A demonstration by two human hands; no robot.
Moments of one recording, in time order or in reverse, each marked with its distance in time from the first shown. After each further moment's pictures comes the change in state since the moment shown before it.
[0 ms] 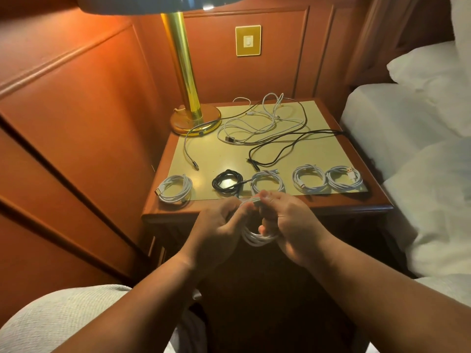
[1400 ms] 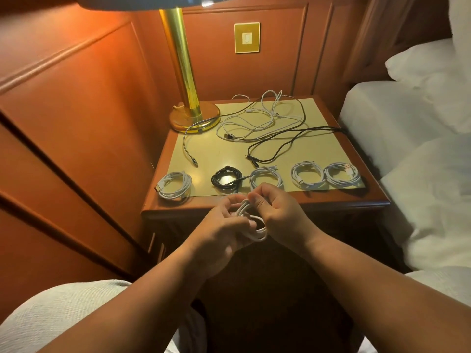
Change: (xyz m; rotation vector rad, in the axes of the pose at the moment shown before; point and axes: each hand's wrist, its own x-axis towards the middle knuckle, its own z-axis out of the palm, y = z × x) left_hand -0.006 0.015 0.003 -0.892 -0.158 -0.604; right_hand 0.010 0.011 -0.003 -0.617 0.072 -0.310
